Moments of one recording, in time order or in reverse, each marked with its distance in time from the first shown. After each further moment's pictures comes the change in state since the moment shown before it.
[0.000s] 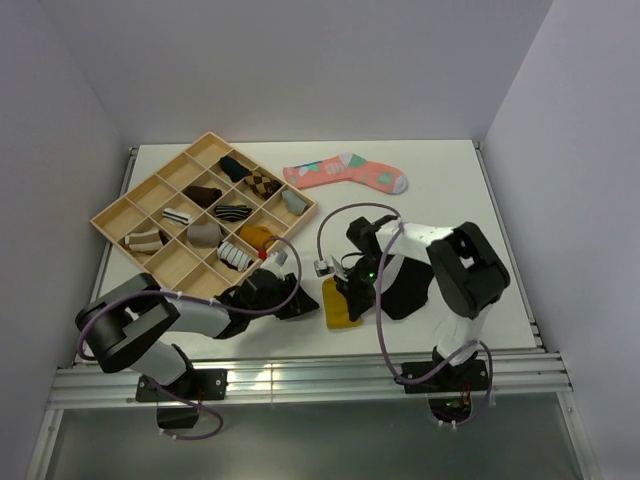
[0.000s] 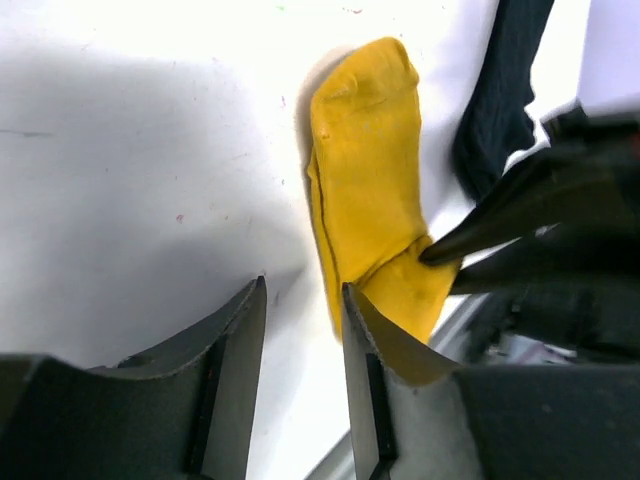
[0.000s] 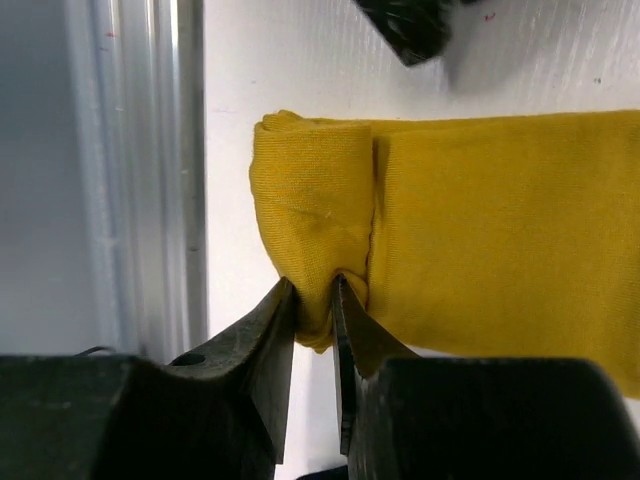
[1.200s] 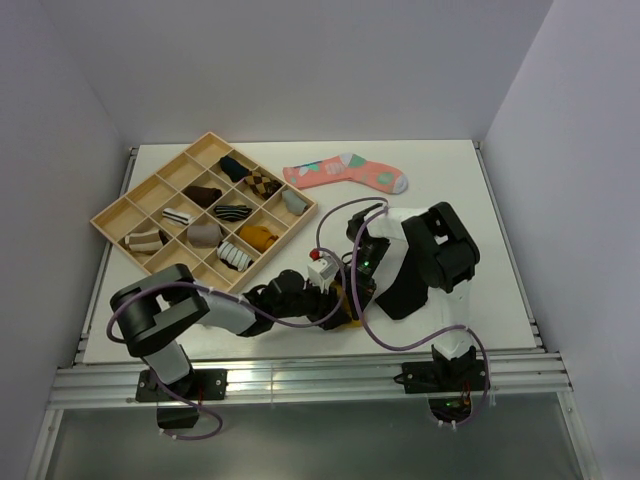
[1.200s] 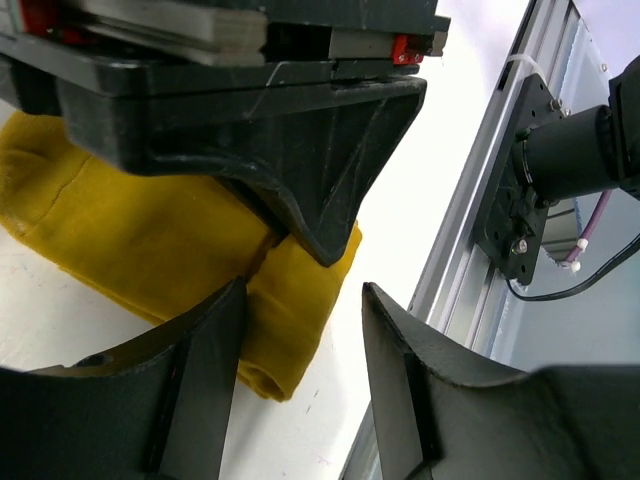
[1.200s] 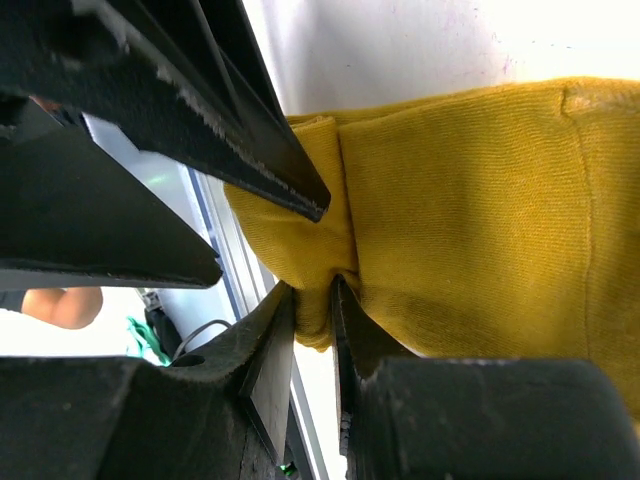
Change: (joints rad) left arm -0.172 0.148 0.148 0.172 0.113 0.471; right arm -0.076 0.328 0.260 -0.326 -0.033 0.117
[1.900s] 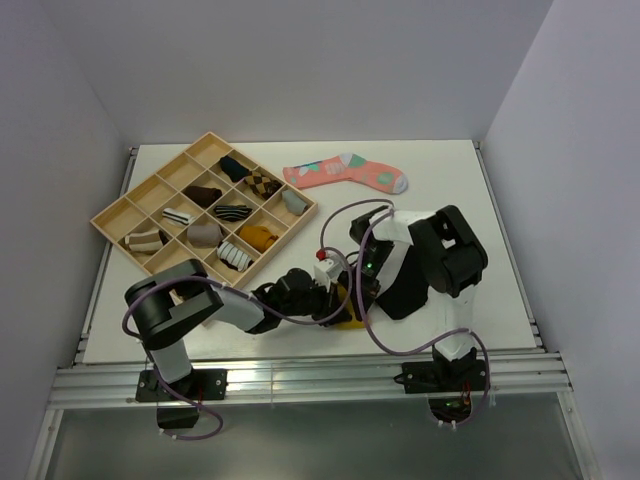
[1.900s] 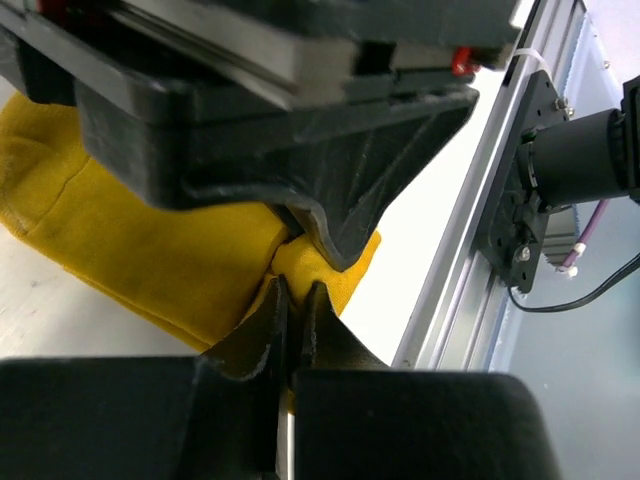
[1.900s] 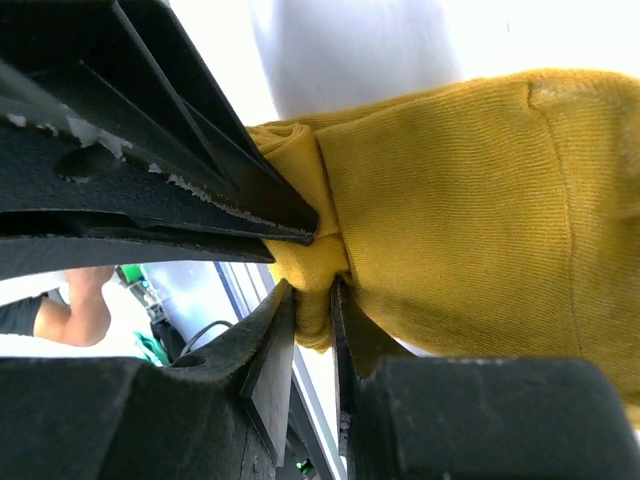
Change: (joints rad) left arm -0.002 0.080 0.049 -0.008 0.022 -0.027; right arm -0.005 -0.053 -0.055 0.057 0.035 0.094
